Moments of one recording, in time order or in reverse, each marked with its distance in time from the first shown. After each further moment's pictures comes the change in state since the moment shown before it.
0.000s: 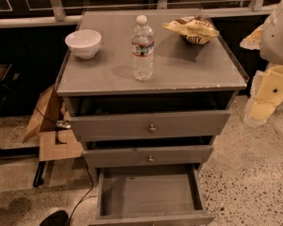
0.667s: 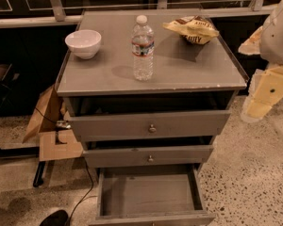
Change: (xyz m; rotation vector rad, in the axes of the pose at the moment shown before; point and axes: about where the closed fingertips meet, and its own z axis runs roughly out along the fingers) arm 0.000 0.000 0.000 0.000 0.000 0.000
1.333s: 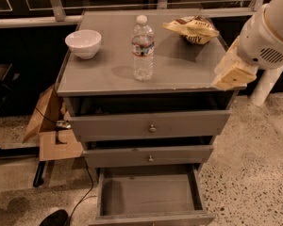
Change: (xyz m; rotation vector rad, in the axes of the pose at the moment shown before) arm -0.029 -0.027 0.029 0.075 -0.127 0.093
